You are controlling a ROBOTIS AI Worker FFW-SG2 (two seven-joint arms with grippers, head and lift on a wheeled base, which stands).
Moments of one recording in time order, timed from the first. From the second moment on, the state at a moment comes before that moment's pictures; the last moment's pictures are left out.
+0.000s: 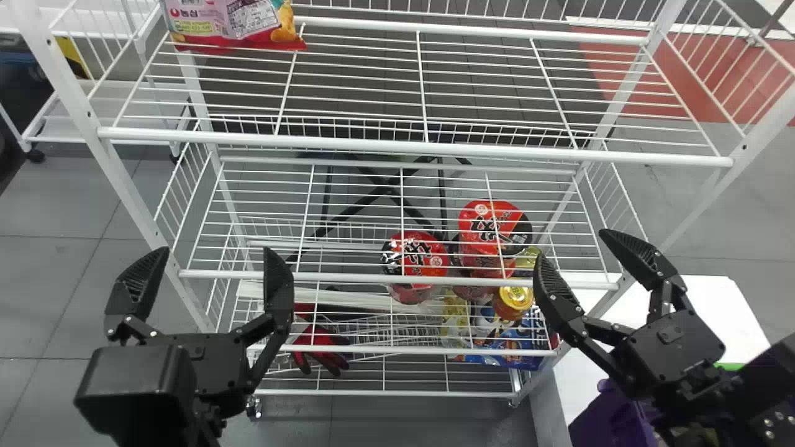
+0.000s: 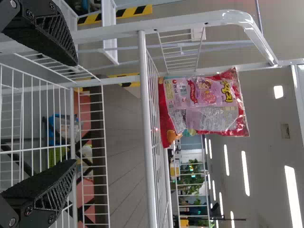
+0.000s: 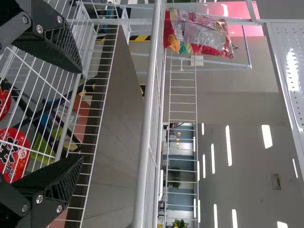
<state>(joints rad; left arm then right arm) 0.77 0.06 -0.27 -2.32 -0.22 0.07 0.31 0.70 -0.20 -0.12 -2.14 -0.21 -0.14 0.37</state>
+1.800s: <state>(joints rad) 0.76 0.06 -0.27 -2.30 -0.21 0.06 0.31 0.71 -0.19 -0.11 -2.16 -0.20 -0.06 0.23</state>
